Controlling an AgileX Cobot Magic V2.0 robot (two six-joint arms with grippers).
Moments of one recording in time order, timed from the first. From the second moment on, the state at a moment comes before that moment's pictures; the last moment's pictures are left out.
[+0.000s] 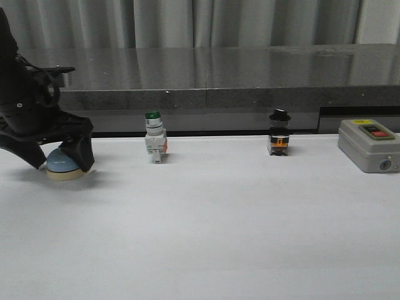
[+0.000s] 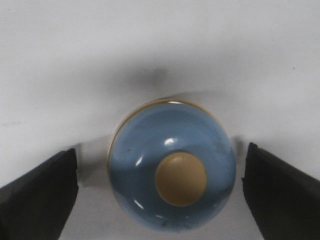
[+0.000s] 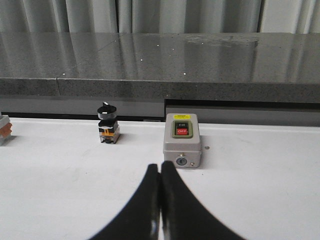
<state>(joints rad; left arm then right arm) -0.15 2.03 -1.35 -0.25 0.58 0.26 0.08 -0.01 0.03 0.01 0.08 0.01</state>
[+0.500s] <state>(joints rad) -0.17 2.03 -1.35 -0.22 0.58 0.27 0.08 -0.01 0.03 0.01 0.08 0.01</state>
